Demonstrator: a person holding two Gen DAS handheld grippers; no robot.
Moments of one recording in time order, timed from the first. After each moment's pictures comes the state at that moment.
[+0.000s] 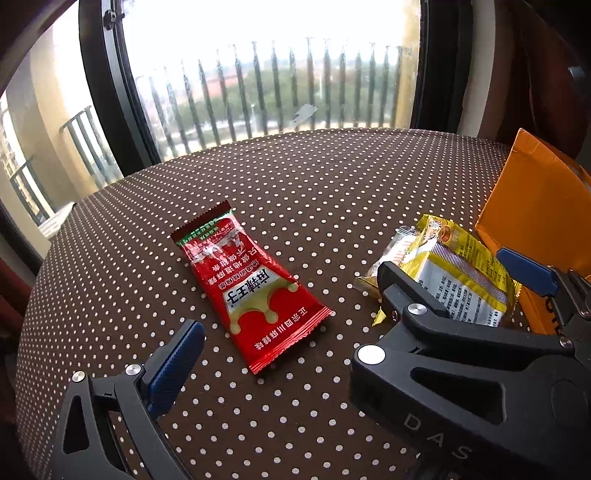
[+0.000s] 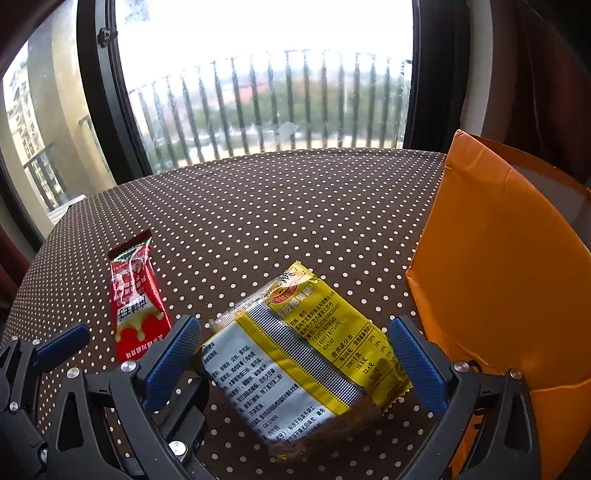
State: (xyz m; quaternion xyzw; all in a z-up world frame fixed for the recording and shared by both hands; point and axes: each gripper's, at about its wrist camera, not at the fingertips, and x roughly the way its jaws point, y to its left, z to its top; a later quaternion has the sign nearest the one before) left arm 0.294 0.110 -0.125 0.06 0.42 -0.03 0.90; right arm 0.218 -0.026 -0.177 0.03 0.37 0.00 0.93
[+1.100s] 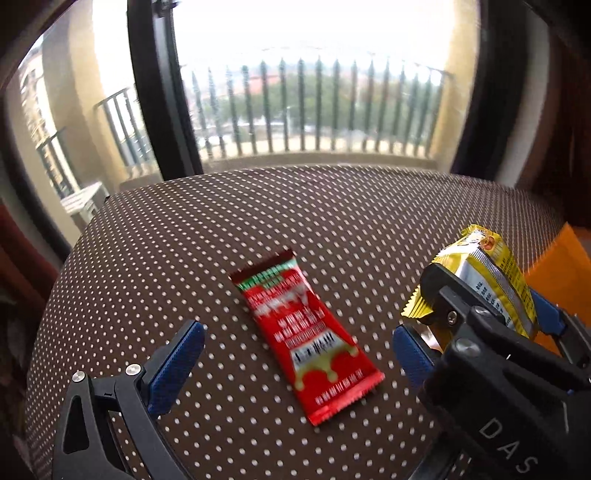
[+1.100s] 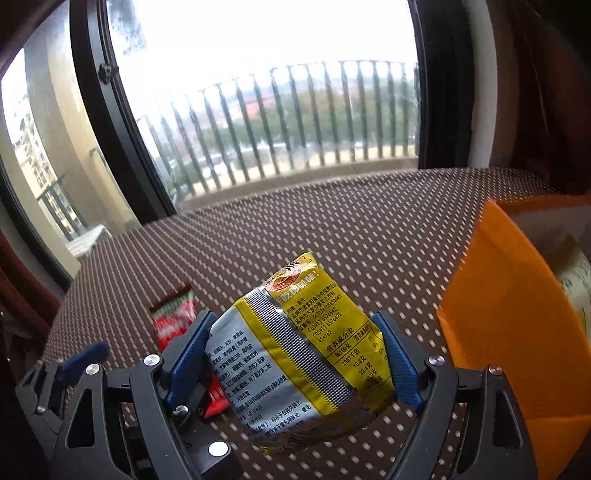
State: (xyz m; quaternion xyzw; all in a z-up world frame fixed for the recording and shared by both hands) left arm 0.321 0.143 -0.084 0.00 0.41 0.04 0.91; right arm 0.230 -0.012 -0.134 0.09 0.33 0.03 0.94
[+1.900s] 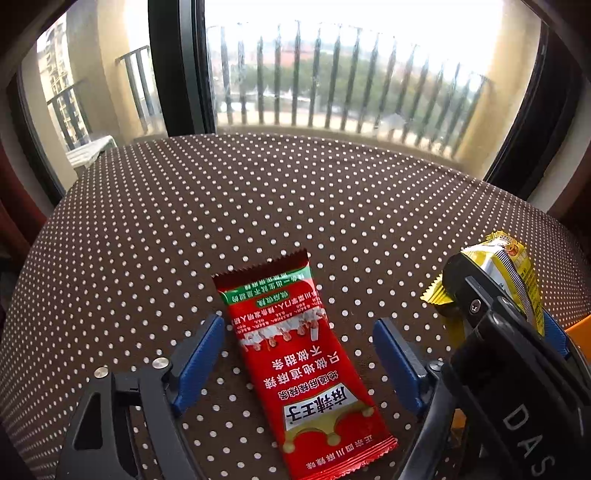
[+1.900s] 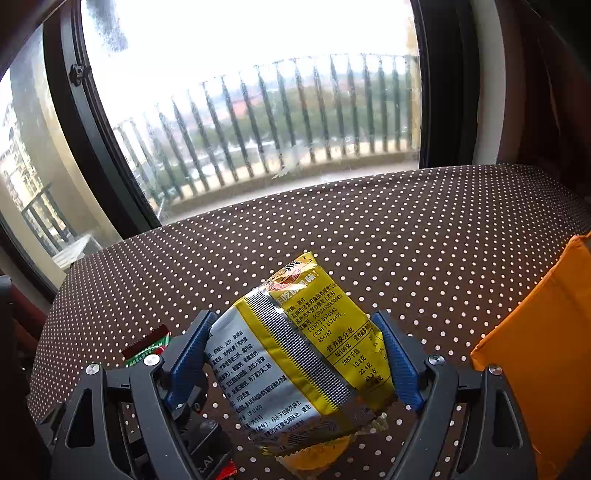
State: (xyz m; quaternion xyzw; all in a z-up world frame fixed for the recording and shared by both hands) left arm 0.383 0.164 -0.118 -0.06 0.45 0.08 0.89; right arm 0.286 -0.003 -0.157 0.10 0.35 0.01 0.93
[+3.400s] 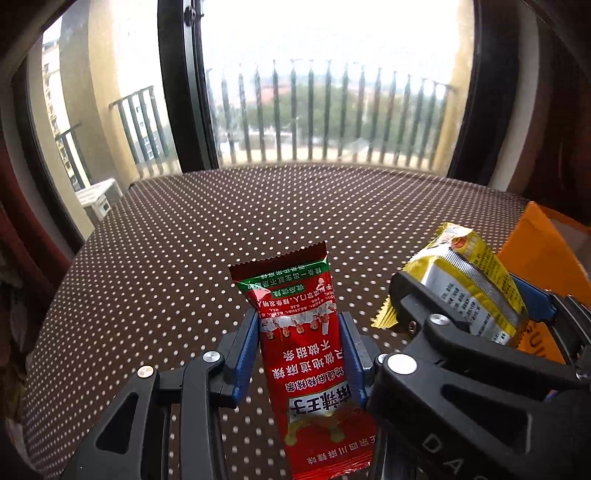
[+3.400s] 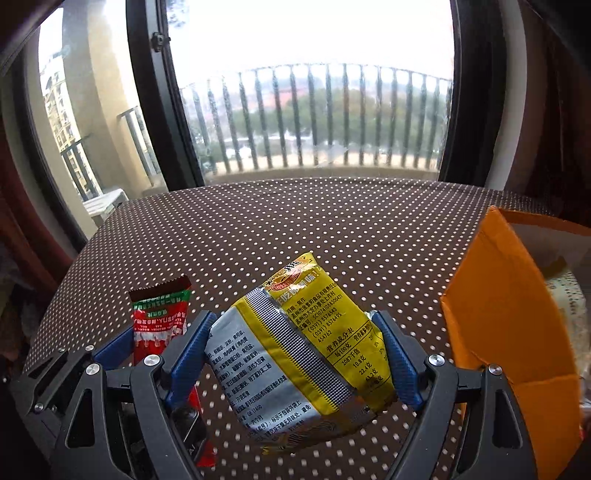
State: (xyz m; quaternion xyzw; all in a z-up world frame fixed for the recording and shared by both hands) left arm 0.232 0.122 -0.076 0.00 0.37 0.06 0.93; right arm 0.208 -0.008 -0.127 0.02 0.34 0.08 0.94
